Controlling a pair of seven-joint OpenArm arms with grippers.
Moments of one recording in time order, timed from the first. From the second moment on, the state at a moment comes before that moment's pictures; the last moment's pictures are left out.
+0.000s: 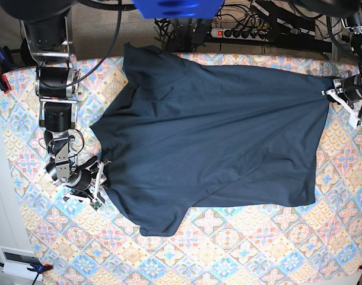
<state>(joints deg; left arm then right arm) 19.4 -37.3 -29.1 90.8 -48.2 -12.5 69.9 35.8 16.3 0.1 35.8 -23.0 41.3 -11.1</state>
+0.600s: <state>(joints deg) 19.4 -35.7 -28.9 90.7 -48.0 -12.5 69.7 35.1 16.2 0.9 30.9 -21.1 41.6 -9.0</state>
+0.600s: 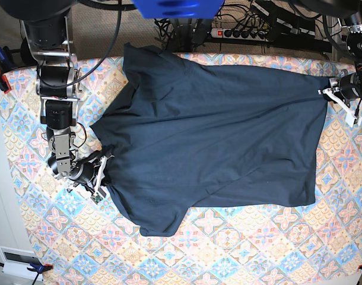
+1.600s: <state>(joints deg) 19.2 -30.2 -29.0 92.9 -48.2 -12.4 70.0 31.9 18.8 14.7 34.0 -27.4 41.4 -8.3</state>
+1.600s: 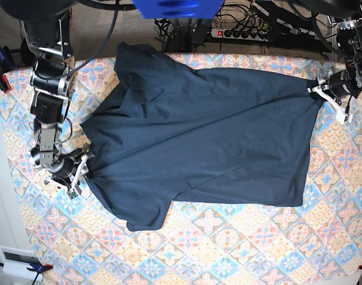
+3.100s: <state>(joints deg) -28.7 -15.3 1.1 45.8 -20.6 -12.1 39.1 -15.1 19.8 23.2 99.1 -7.9 41.4 -34.2</state>
